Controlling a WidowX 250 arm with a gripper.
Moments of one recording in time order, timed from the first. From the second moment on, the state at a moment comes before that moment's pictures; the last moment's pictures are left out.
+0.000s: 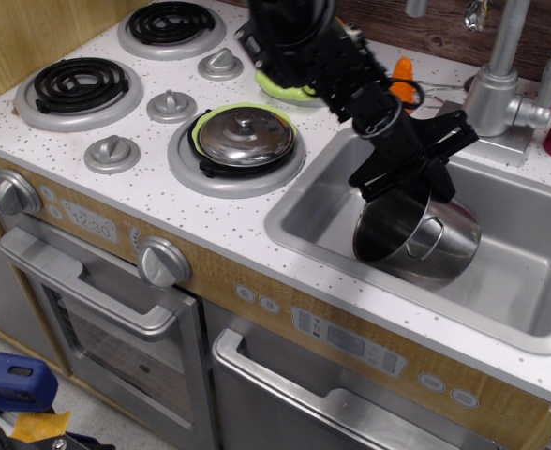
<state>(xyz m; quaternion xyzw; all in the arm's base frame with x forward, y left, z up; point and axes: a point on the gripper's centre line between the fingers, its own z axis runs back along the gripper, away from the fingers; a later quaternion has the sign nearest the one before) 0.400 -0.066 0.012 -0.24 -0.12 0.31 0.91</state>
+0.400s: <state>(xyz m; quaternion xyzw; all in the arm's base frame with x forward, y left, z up) 0.402 -0.069 0.008 -0.10 -0.10 0.28 0.95</state>
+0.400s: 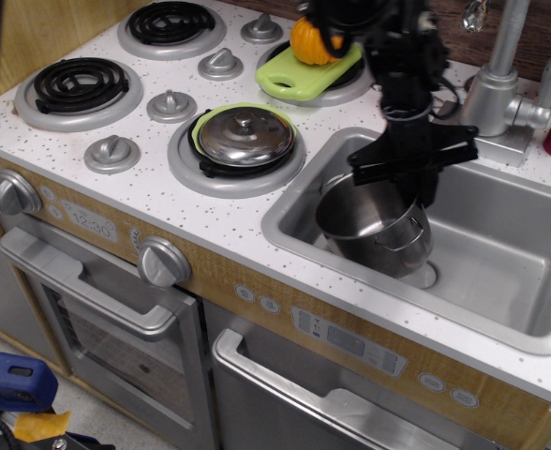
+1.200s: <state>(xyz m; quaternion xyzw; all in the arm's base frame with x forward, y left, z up) 0.416 -0.079 0.012 -0.05 -0.10 0.26 0.96</state>
